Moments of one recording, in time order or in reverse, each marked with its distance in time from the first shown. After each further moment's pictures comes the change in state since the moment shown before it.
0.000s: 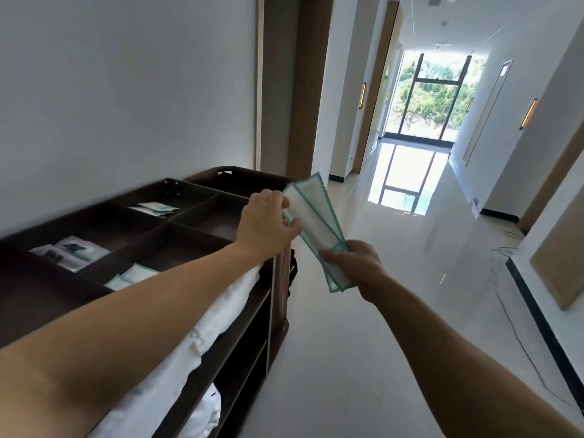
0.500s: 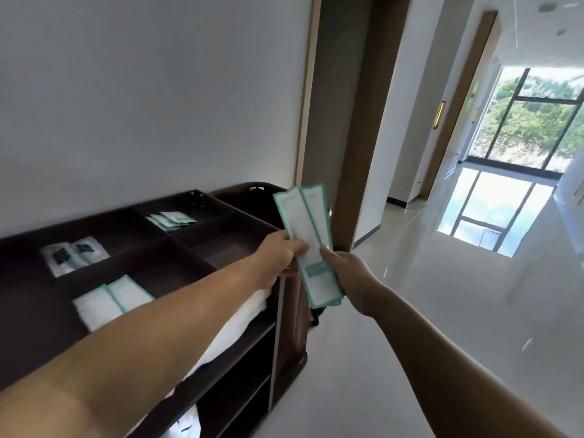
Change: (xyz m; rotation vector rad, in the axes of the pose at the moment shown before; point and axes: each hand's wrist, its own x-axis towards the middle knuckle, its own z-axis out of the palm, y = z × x) left_hand 0.075 0.020 0.090 -0.889 -0.162 -0.742; right_hand 0.153 0.006 -0.015 0.248 -0.411 -0.070
